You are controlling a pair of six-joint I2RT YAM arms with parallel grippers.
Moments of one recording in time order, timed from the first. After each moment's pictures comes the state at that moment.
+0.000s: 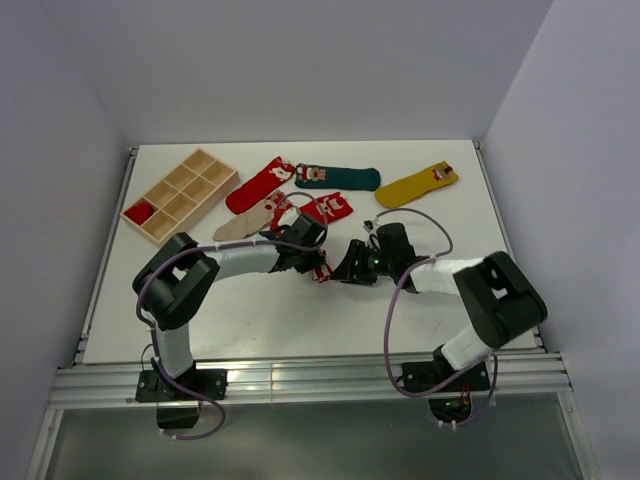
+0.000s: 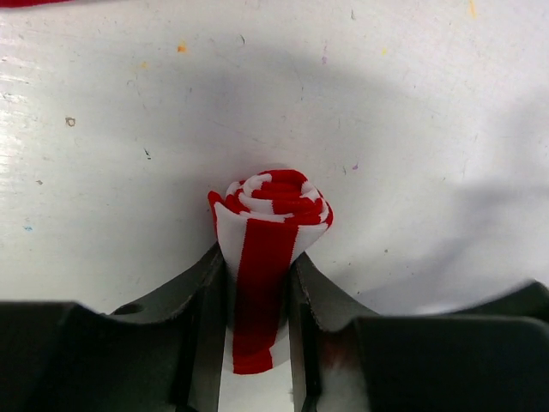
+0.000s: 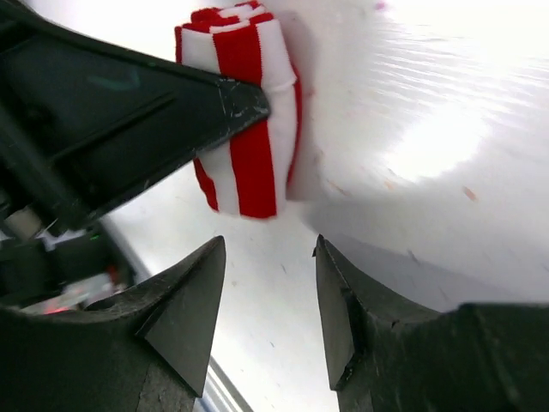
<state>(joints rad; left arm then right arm) -0.81 1.86 1.10 -0.19 -0.18 -1.16 0.44 1.59 0.53 0.33 -0.55 0.73</state>
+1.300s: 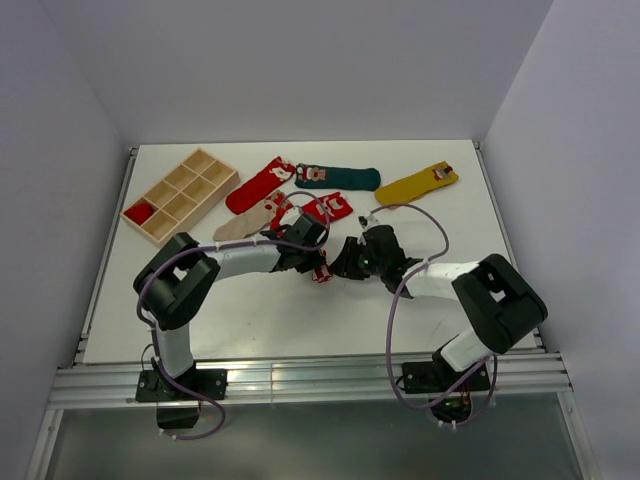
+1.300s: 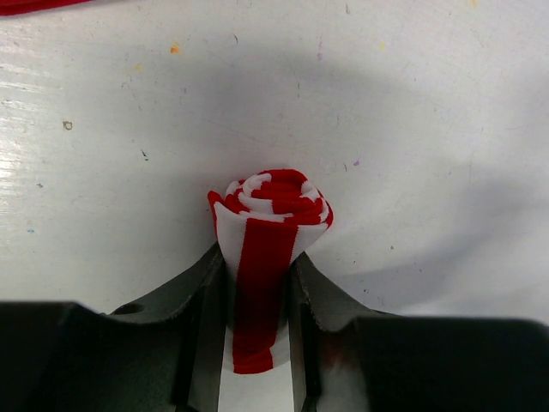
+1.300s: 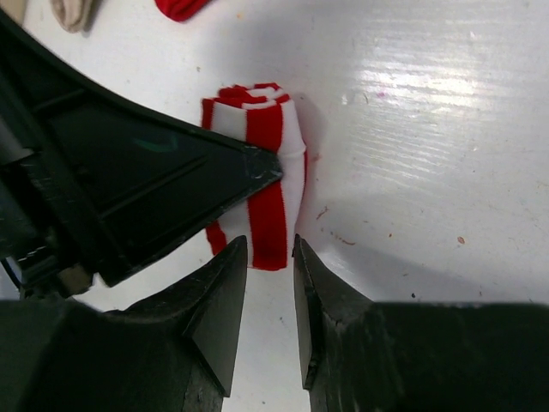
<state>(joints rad) -0.81 1.87 1.12 -0.21 -0.19 -1.12 0.55 1.51 0.54 0.35 -0.24 0.70</state>
